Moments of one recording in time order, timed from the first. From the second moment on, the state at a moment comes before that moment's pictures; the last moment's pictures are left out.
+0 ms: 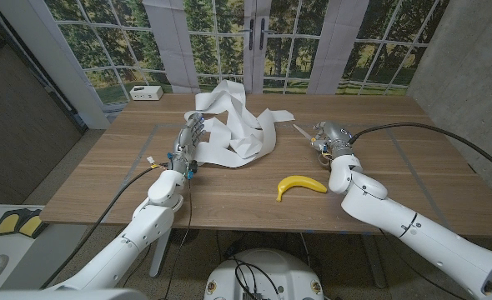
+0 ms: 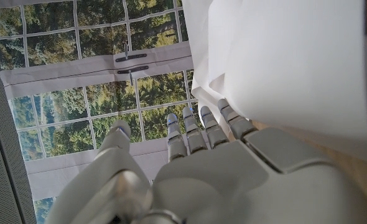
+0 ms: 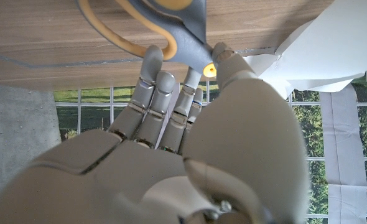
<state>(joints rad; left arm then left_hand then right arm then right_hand) 1.02 0.48 0.34 -1.47 -0.60 -0.34 0.19 0.27 0.05 0.38 -0.14 0.18 0.31 -0.08 0.19 0.18 0.30 -0.08 0.22 0.20 0.22 -0.04 0.19 0.17 0.24 0.02 0.20 0.17 -0.91 -0.70 -0.66 -2.00 -0.30 -0.82 -0.43 1.19 -0.02 0.33 -0.17 0.31 0.61 -0.01 0.20 0.23 0.91 -0.10 0.55 0.50 0.75 -0.08 1.25 1.23 0.65 -0.06 1.23 0.65</state>
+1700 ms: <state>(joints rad) 1.02 0.47 0.34 -1.46 -0.60 -0.33 0.19 0.27 0.05 0.39 -0.14 0.18 0.31 -0.08 0.19 0.18 0.30 -0.08 0.22 0.20 0.22 -0.04 0.19 0.17 0.24 0.02 0.20 0.17 -1.00 -0.67 -0.42 -2.03 0.16 -0.58 -0.46 1.20 -0.04 0.32 -0.17 0.33 0.63 -0.01 0.20 0.23 0.92 -0.09 0.55 0.49 0.79 -0.09 1.28 1.23 0.65 -0.06 1.33 0.63</state>
